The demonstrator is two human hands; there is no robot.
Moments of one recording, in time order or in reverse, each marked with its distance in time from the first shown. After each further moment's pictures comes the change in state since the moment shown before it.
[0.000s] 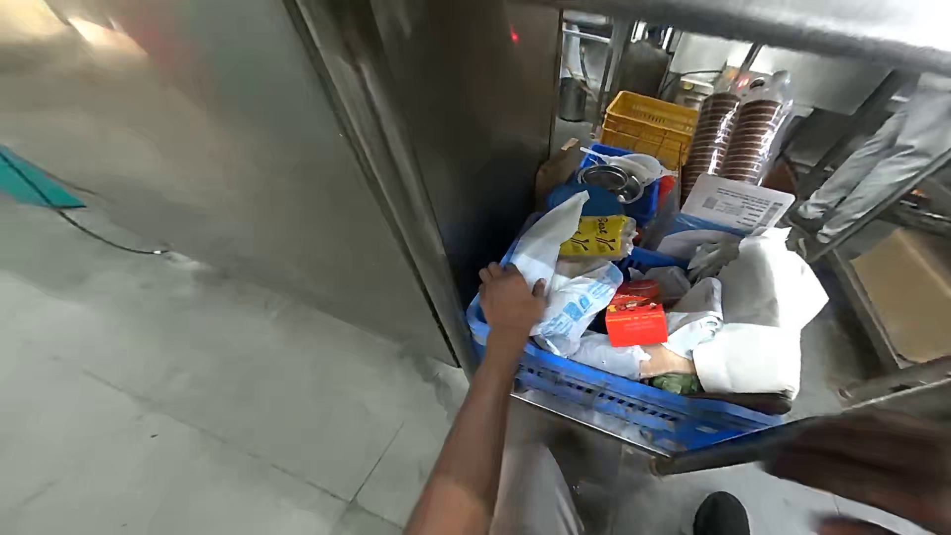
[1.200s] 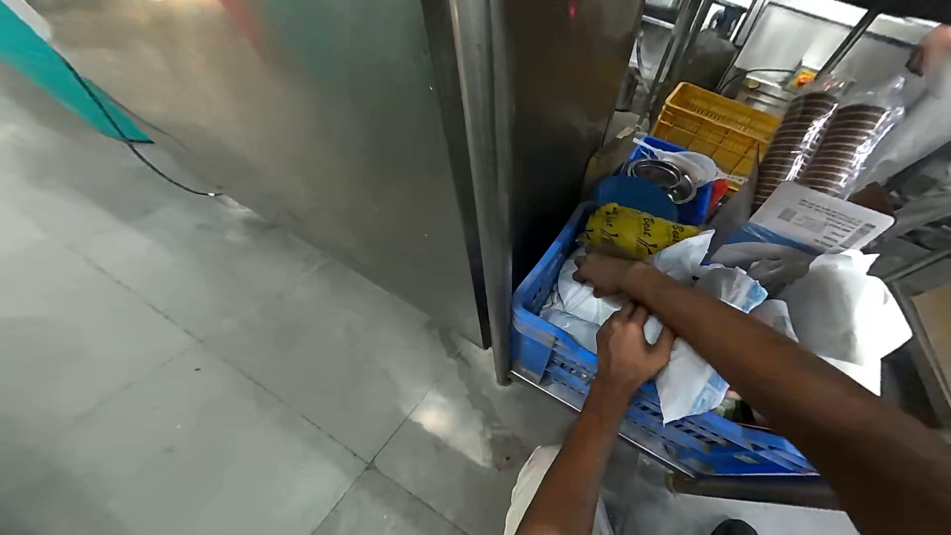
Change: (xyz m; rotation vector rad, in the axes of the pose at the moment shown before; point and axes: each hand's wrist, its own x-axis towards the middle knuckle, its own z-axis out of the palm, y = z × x) left_hand -0.084 0.050 0.072 -0.583 0.147 0.295; right_hand 0.446 0.051 0.005 -0.565 0.030 -0.282
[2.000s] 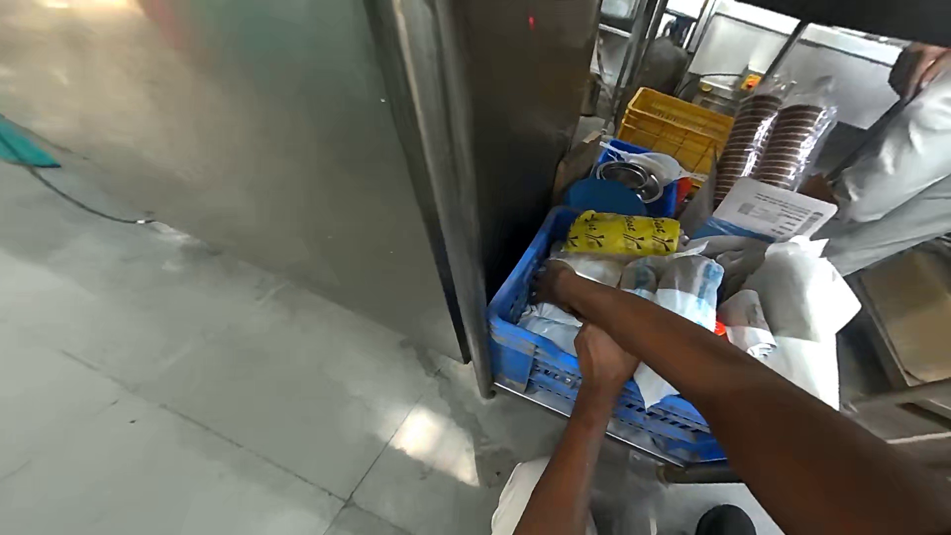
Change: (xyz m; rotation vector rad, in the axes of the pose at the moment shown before) left_hand -0.007 0.009 -0.004 0.079 -0.059 -0.197; right_hand 0.063 -0.030 0.032 0.152 -0.096 0.237
